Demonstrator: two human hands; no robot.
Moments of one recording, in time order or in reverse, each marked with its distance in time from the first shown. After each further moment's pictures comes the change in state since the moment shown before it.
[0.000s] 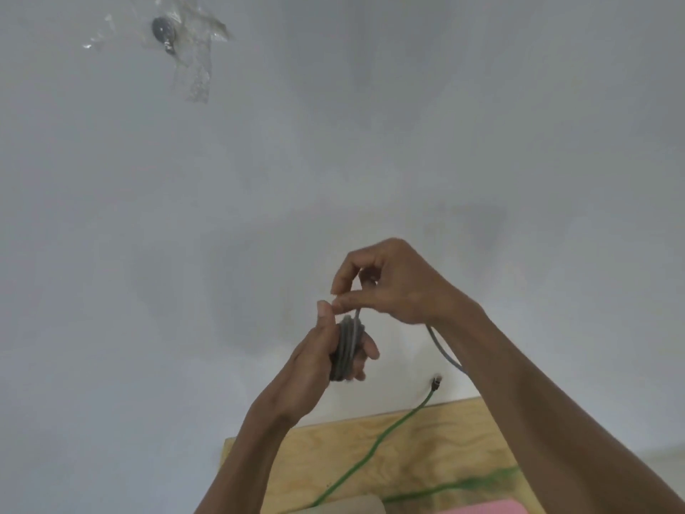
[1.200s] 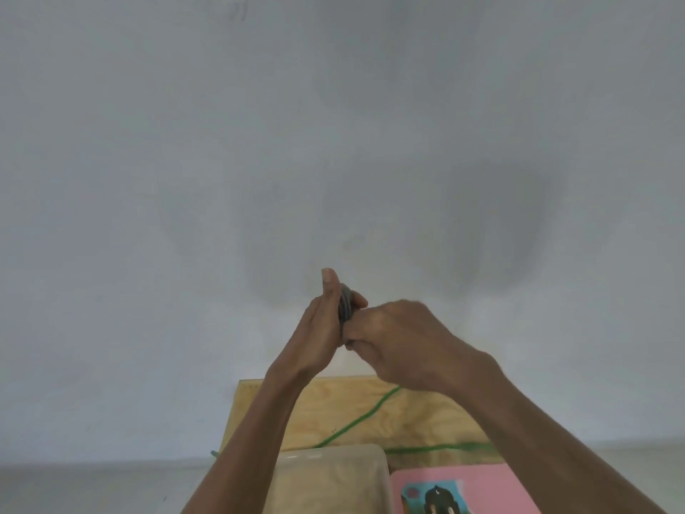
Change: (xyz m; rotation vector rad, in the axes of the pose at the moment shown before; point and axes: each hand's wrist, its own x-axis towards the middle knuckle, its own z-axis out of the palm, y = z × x) left_hand -0.008 -0.033 -0.005 0.055 0.287 -0.034; right_hand -0.063 0.007 0.073 -0.666 -0.289 -0.066
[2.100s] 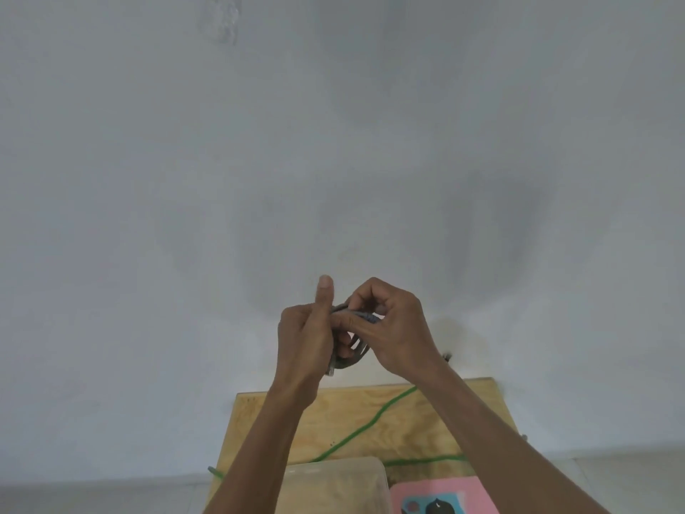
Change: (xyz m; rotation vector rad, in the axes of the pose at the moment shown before) left_hand -0.012 0.017 0.011 -0.090 0.349 -0.008; right_hand 0.020 0.021 0.035 0.903 0.555 0.326
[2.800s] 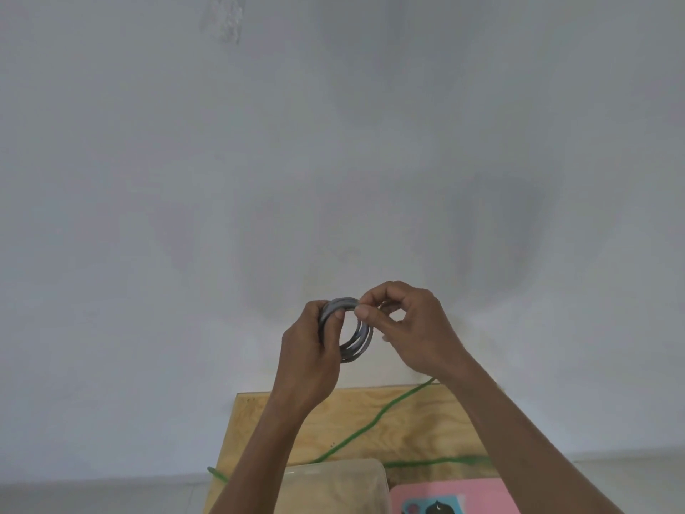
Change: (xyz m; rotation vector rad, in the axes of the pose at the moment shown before) left_hand -0.001 -0.023 -0.006 0.413 0.020 0.207; right_hand 0.002 0.003 -0.027 -0.125 -0.084 0.073
